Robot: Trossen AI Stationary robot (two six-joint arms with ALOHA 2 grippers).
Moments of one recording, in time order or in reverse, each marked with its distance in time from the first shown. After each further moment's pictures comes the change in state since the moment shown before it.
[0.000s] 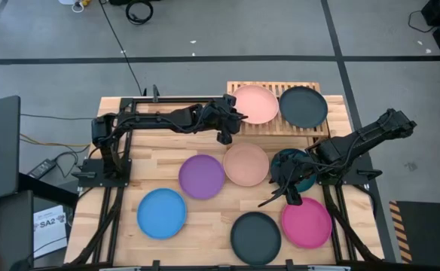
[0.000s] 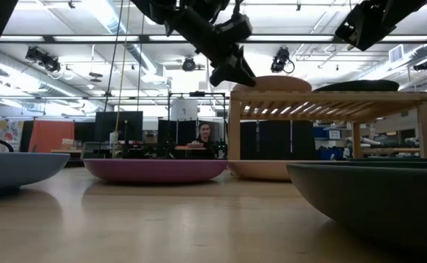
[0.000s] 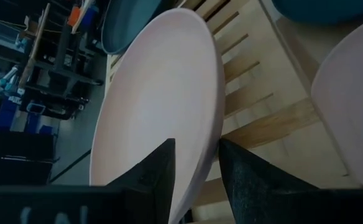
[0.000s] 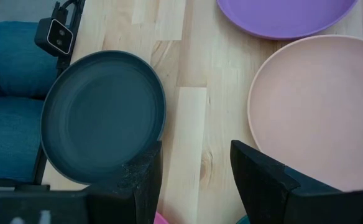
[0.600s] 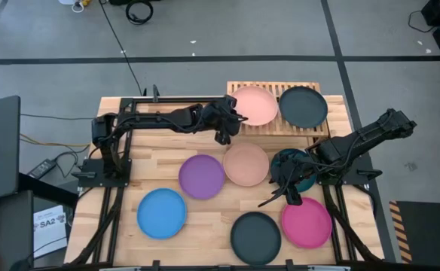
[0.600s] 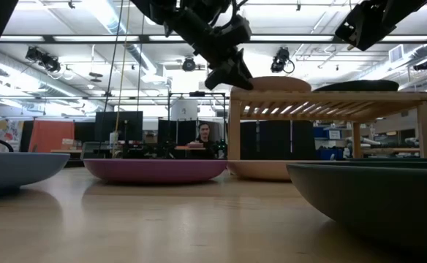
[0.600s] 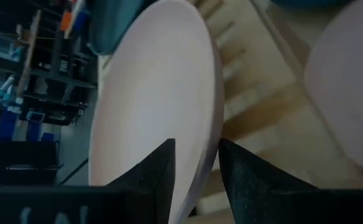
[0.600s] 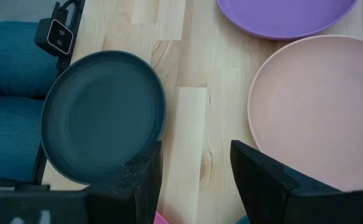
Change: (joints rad) left arm 0.005 0.001 0.000 -0.019 0.007 0.059; right arm 0.000 0.000 0.000 0.000 0.000 0.000
